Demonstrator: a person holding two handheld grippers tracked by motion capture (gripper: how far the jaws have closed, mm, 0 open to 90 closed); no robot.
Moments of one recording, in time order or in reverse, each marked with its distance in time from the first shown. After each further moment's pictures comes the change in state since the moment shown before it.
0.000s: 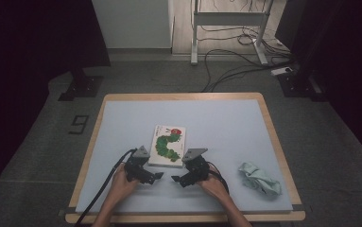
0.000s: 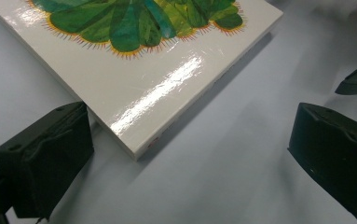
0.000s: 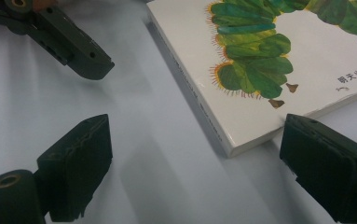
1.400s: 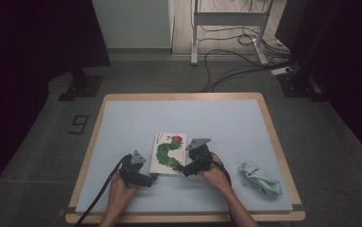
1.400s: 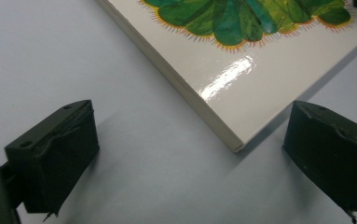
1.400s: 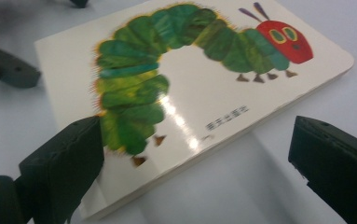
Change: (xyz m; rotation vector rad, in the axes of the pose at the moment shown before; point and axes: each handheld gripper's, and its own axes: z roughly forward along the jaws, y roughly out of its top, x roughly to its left) left arm -0.008 -0.014 -0.010 0.019 0.204 -0.051; right arm -0.036 0.014 -0.002 0.023 -0.090 0.039
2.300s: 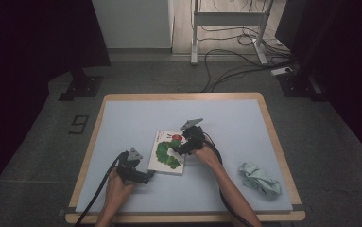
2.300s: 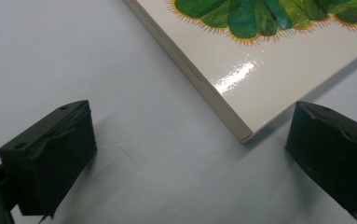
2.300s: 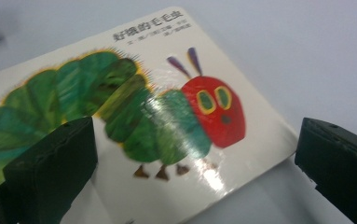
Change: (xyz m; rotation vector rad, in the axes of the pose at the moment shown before) left arm 0.015 0.000 0.000 0.001 0.009 -0.009; right arm -0.056 0.039 0.045 0.020 -0.012 0.048
